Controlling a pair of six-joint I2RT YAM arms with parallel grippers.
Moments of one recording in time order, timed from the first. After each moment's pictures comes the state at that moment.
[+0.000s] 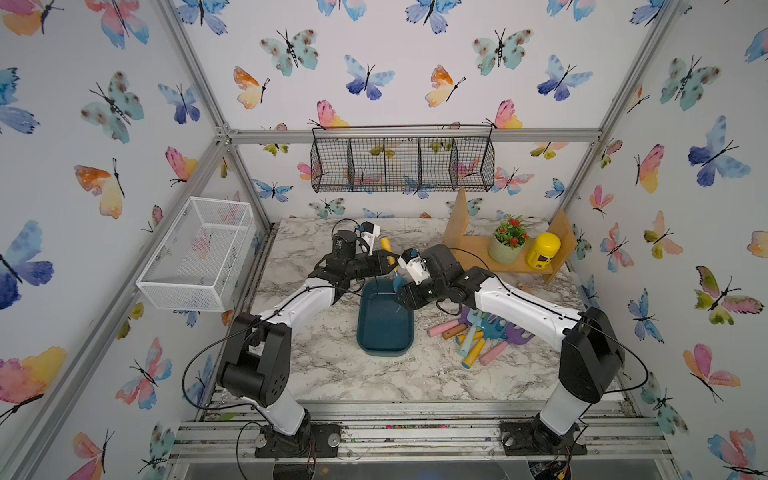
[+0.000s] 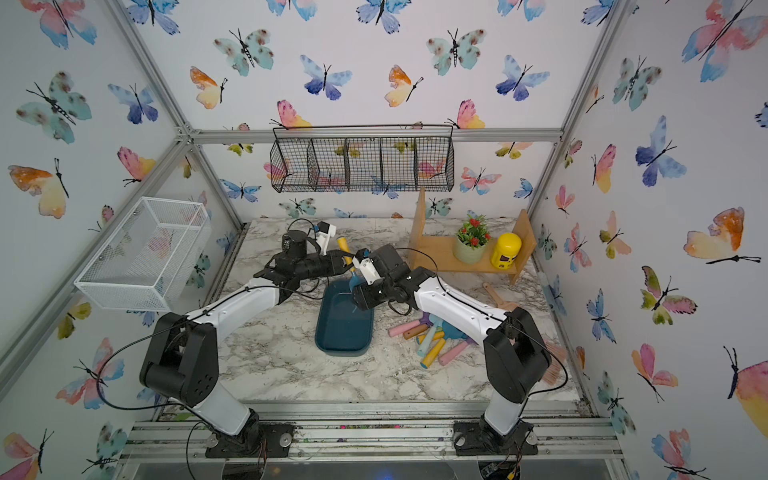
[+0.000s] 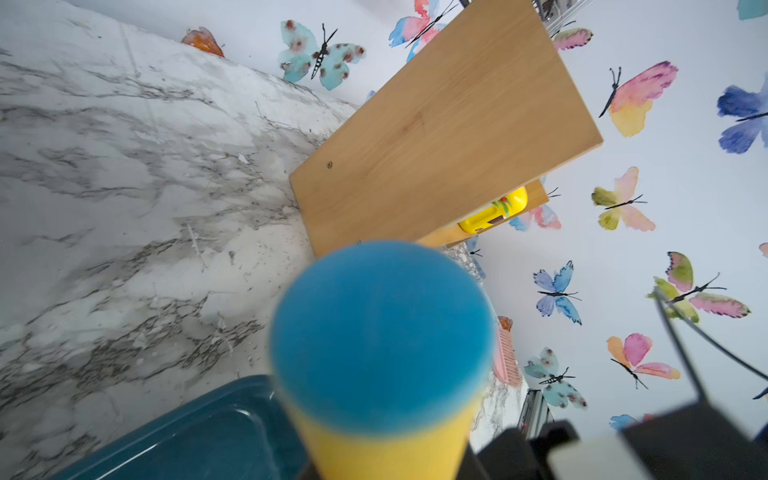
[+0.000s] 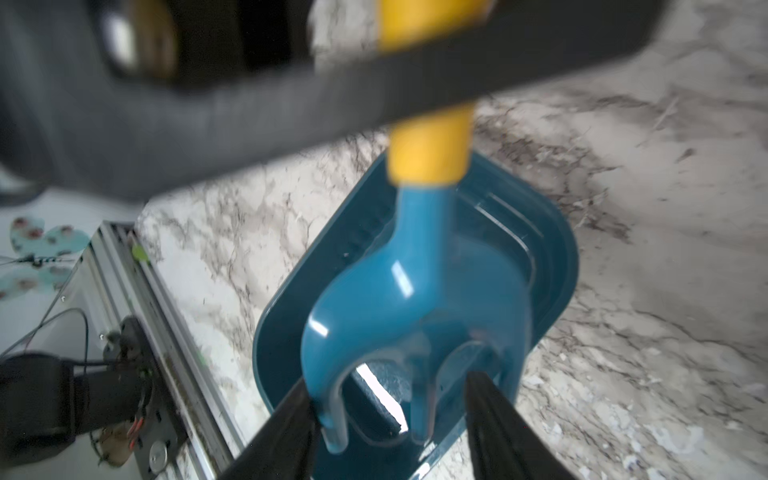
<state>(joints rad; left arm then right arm) -0.37 1.60 1.10 0.06 0.62 -0.54 0.77 1.72 1.41 -0.47 -0.21 0.24</state>
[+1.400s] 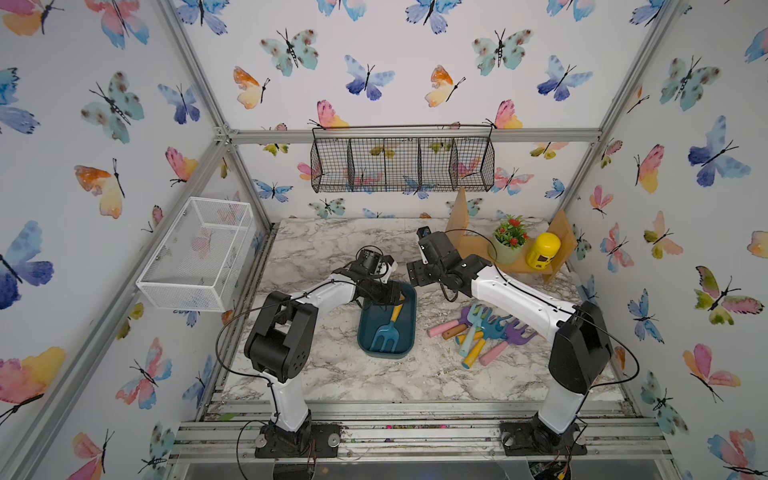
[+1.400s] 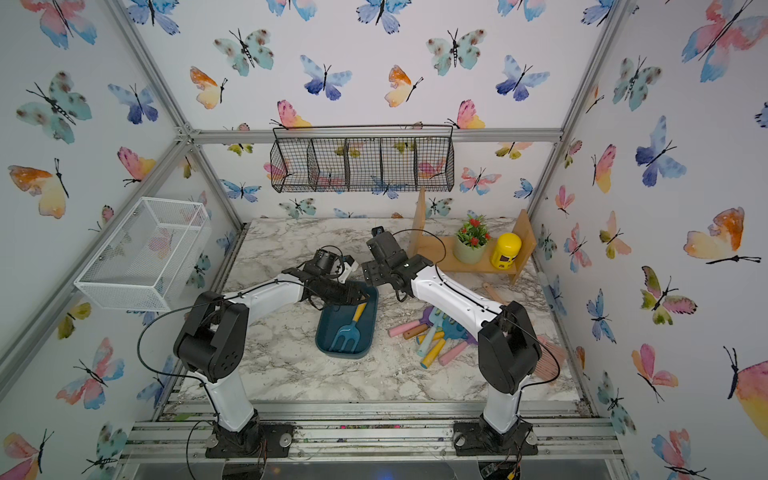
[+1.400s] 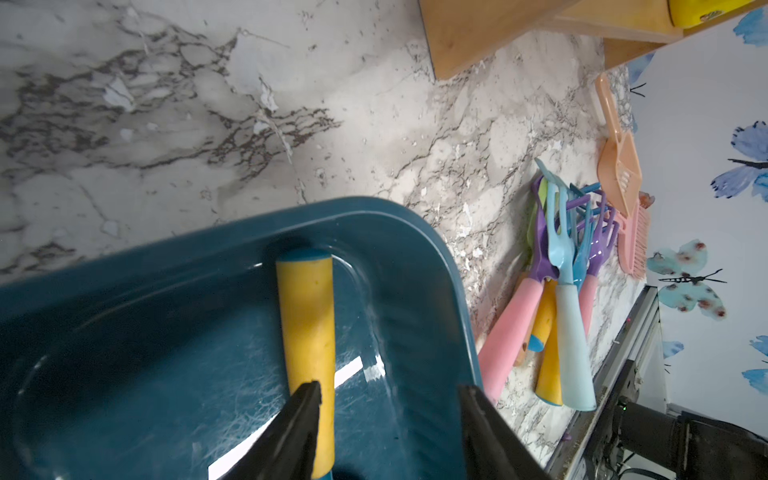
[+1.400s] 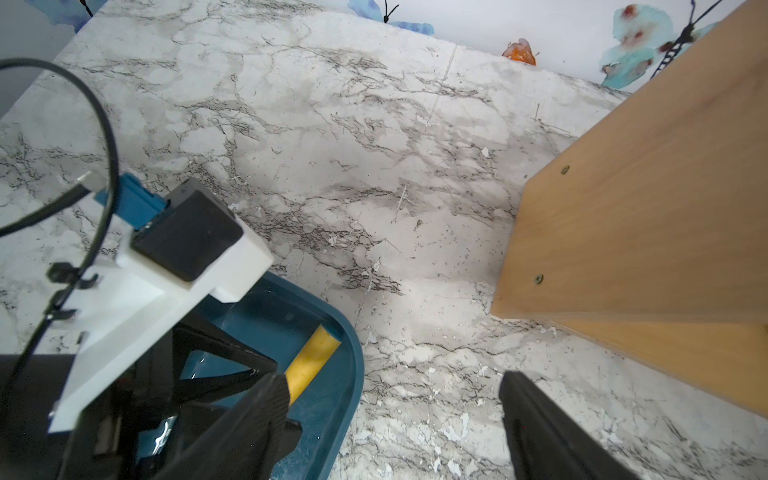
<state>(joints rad) -0.46 1.83 1.21 -0.37 0.54 -0.31 0.75 1.79 1.52 -0.53 0.26 0.25</state>
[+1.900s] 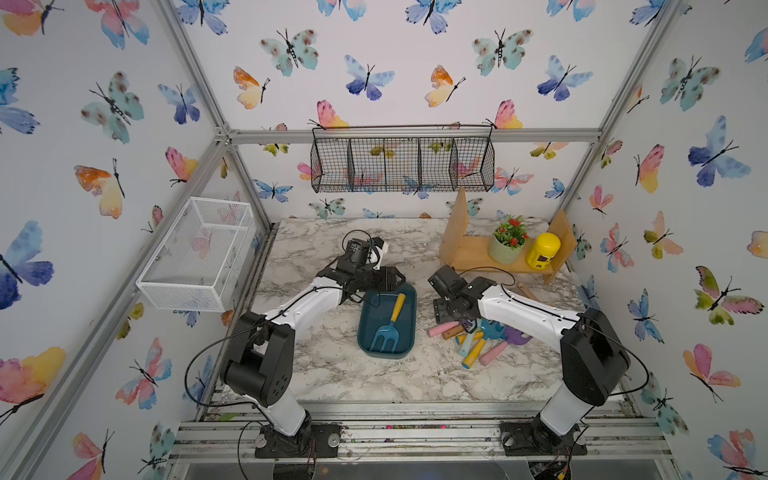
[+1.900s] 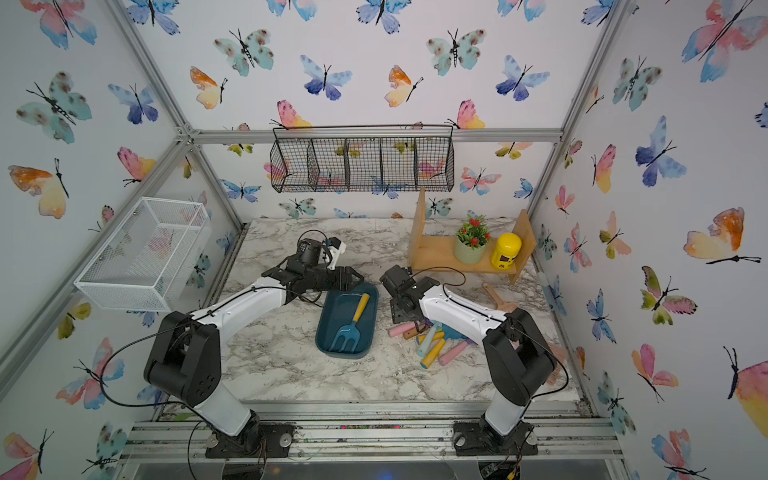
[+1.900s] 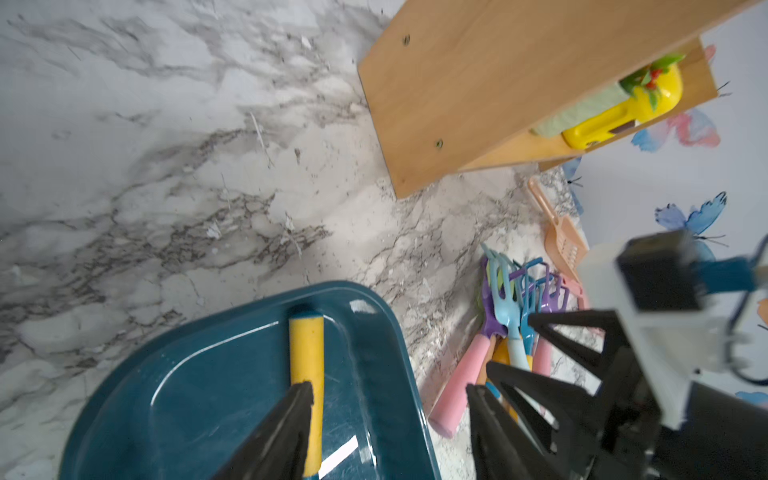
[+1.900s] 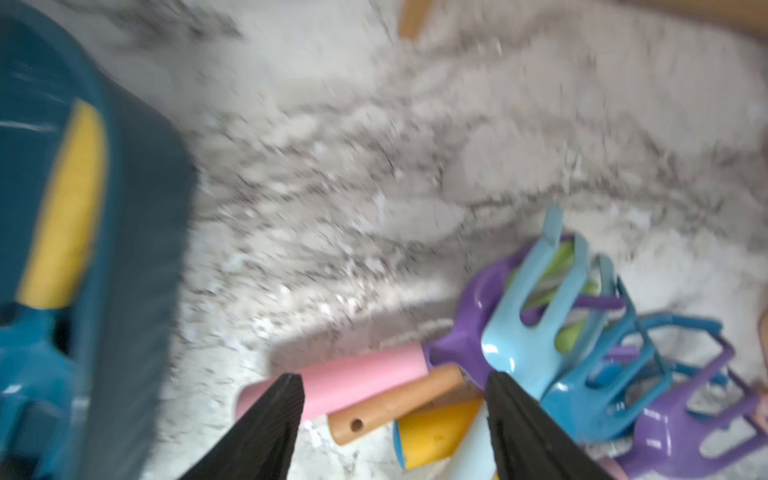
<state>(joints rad) -0.43 1.65 1.17 -0.24 0.46 -0.38 0.75 1.69 1.18 -0.79 0.31 0.55</state>
